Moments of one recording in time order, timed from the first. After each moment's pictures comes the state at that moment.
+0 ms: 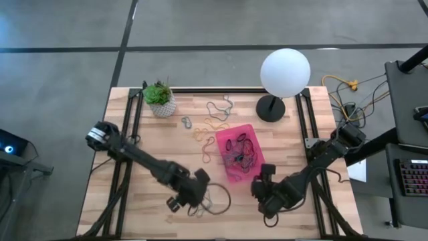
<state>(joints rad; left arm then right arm) -0.46 1.73 1.34 -0.74 0.07 0.34 0.70 1.71 1.14 -0.84 0.48 0.75</state>
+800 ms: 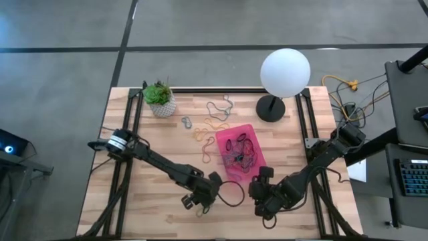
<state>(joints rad) -0.41 1.97 1.29 -0.42 0.10 0.53 0.70 1.71 1.18 -0.77 0.44 0.82</state>
